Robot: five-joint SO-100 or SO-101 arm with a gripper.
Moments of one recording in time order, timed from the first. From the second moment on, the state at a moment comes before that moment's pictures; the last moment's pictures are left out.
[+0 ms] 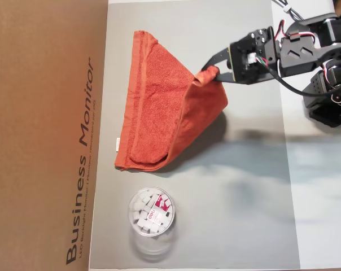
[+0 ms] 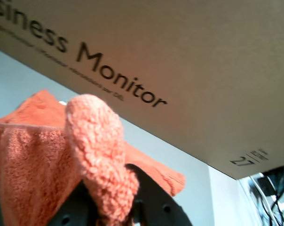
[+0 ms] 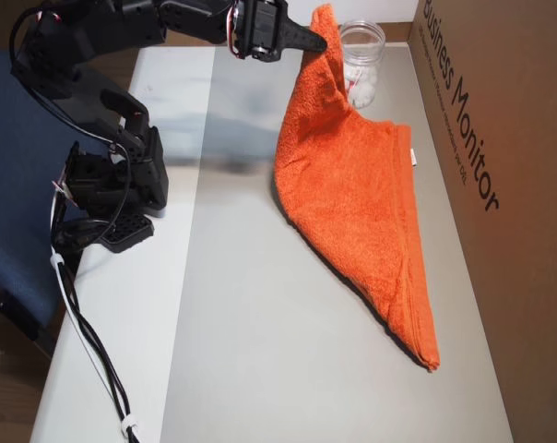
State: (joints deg) arm -3.1 129.9 118.8 26.2 57.1
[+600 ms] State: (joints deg) arm 7.8 111.7 98.3 26.2 63.3
